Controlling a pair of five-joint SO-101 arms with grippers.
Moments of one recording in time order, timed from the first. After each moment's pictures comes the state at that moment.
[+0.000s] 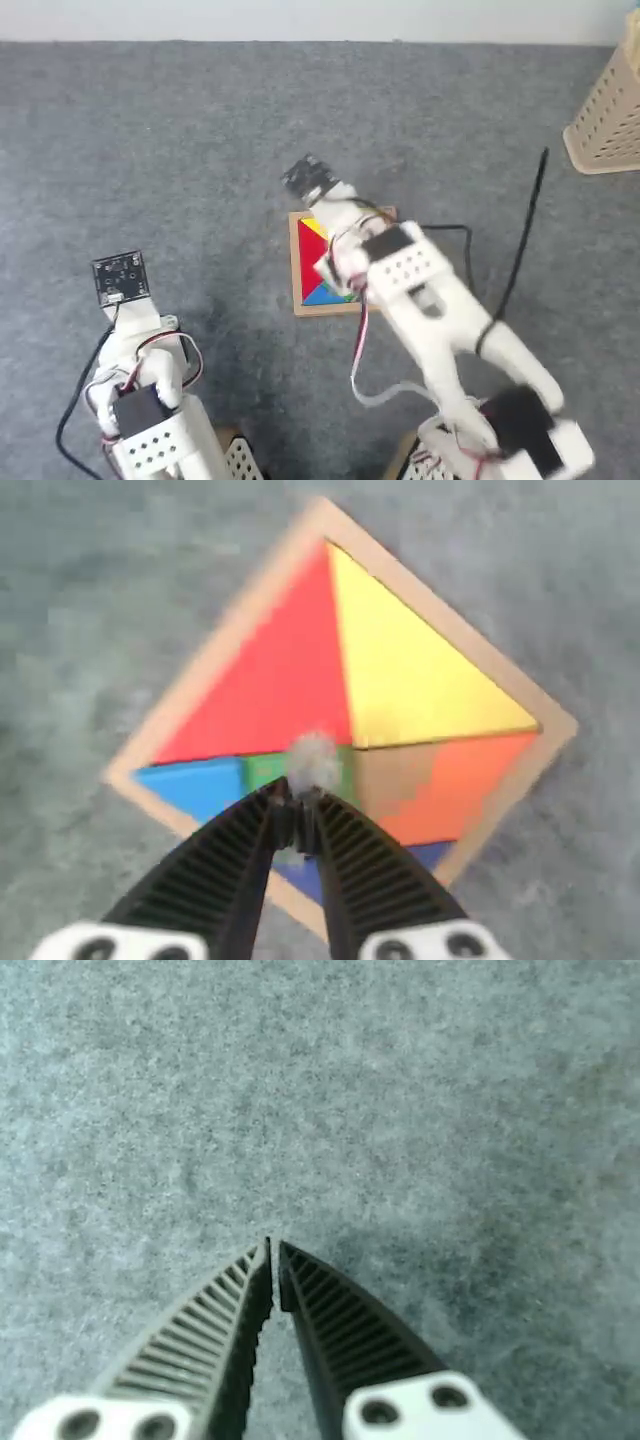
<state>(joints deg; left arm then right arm) -31.6 -103.7 97.1 72.0 -4.0 -35.5 -14.2 38.9 48.1 14.7</state>
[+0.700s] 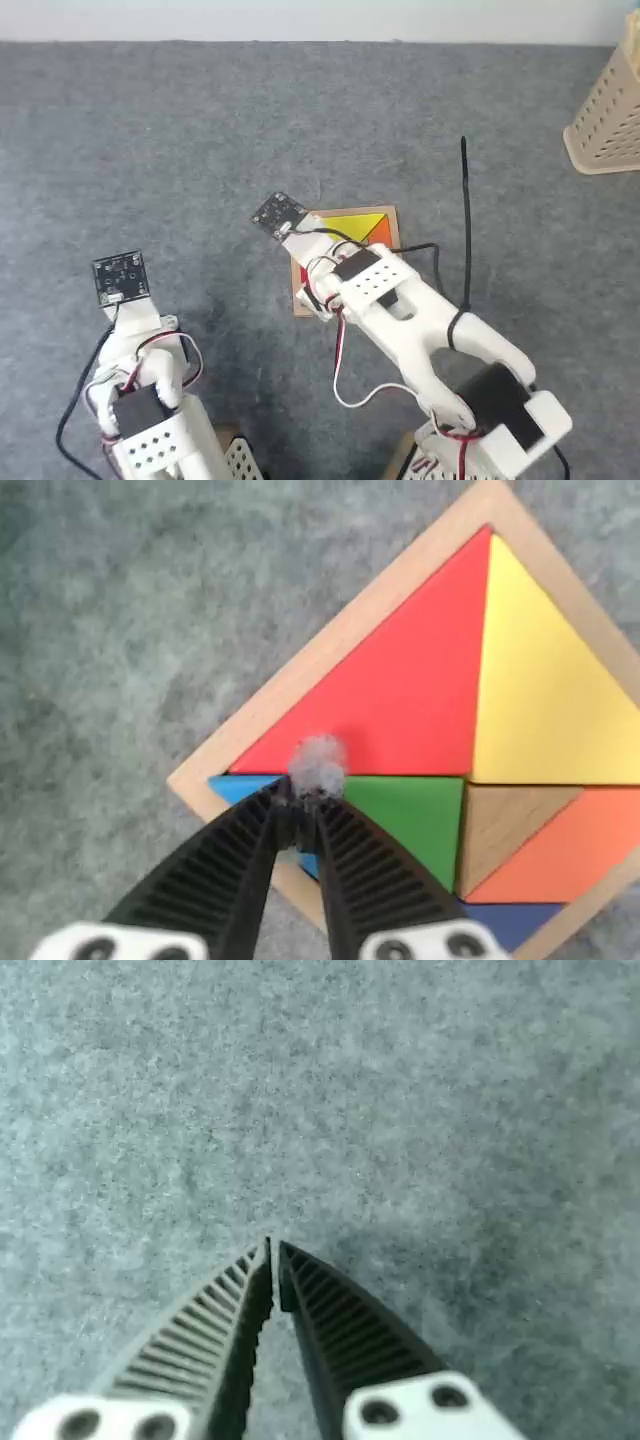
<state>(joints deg) -31.6 -103.7 97.1 72.0 -4.0 -39.6 -3.9 40.9 41.3 14.6</state>
